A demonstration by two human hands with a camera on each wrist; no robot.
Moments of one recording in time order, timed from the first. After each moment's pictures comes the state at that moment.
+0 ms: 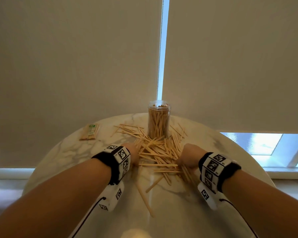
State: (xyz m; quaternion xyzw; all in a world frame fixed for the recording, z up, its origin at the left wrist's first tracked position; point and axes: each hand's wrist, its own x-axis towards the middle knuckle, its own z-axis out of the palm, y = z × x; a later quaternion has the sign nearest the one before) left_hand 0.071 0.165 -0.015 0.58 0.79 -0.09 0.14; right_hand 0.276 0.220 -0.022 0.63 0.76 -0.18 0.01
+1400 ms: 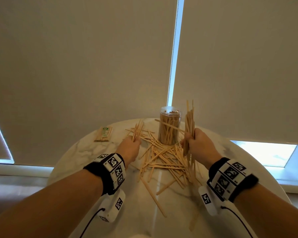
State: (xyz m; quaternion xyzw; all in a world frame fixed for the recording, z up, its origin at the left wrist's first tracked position) left_hand 0.030 0.153 -0.034 0.40 0.69 0.51 0.32; right_hand 0.262 0.190 0.010 0.51 0.70 -0.33 -0.38
